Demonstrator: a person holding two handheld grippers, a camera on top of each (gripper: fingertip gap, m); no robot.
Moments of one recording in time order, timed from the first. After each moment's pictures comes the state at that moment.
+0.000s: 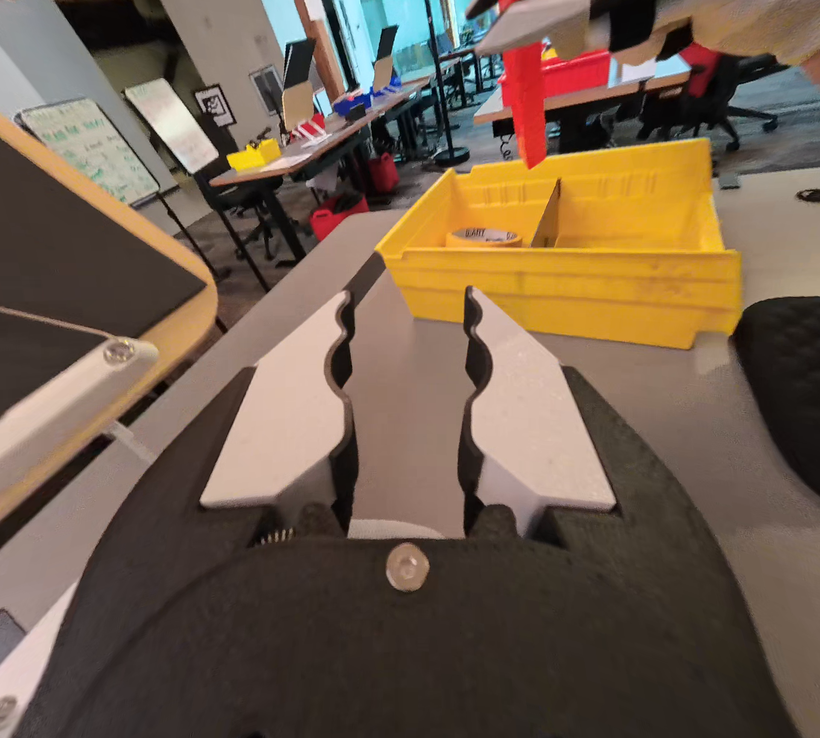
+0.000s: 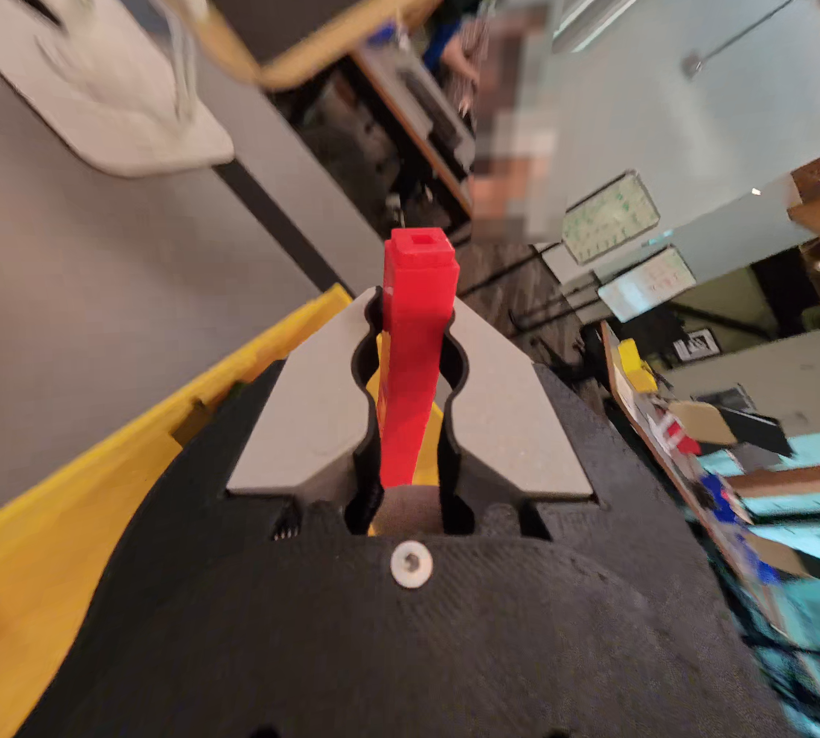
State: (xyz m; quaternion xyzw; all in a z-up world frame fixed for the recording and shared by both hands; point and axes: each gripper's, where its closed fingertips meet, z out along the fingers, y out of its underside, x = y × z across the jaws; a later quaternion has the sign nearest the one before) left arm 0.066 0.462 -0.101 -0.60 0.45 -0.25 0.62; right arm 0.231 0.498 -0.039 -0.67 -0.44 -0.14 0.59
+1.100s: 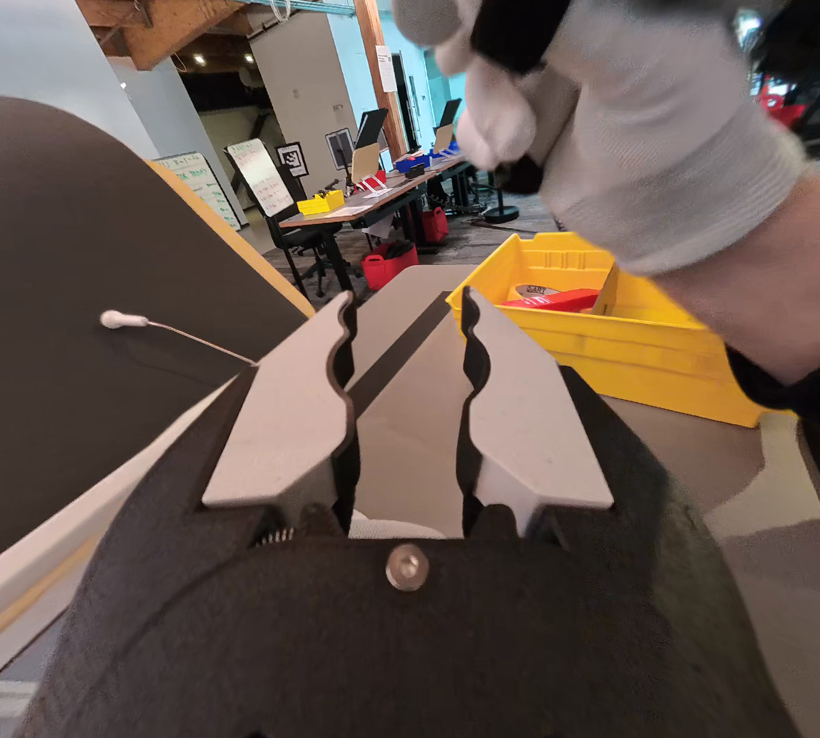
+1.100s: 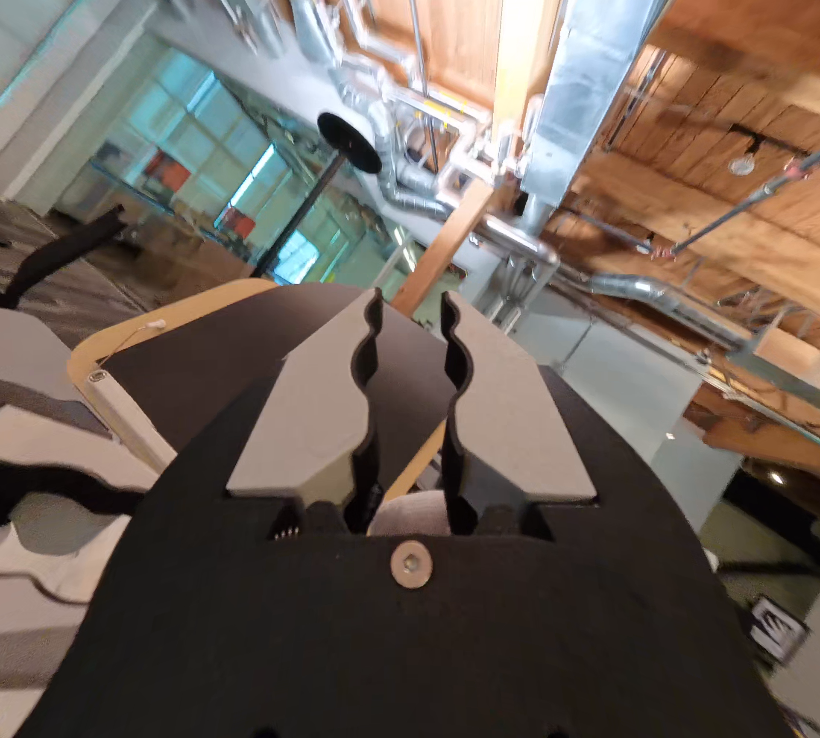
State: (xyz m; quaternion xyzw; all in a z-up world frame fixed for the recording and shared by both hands) left arm 0.035 0.485 -0.048 -0.58 0.38 -0.24 0.68; right arm 0.023 0.491 0.107 -0.38 -0.34 0.01 0.86
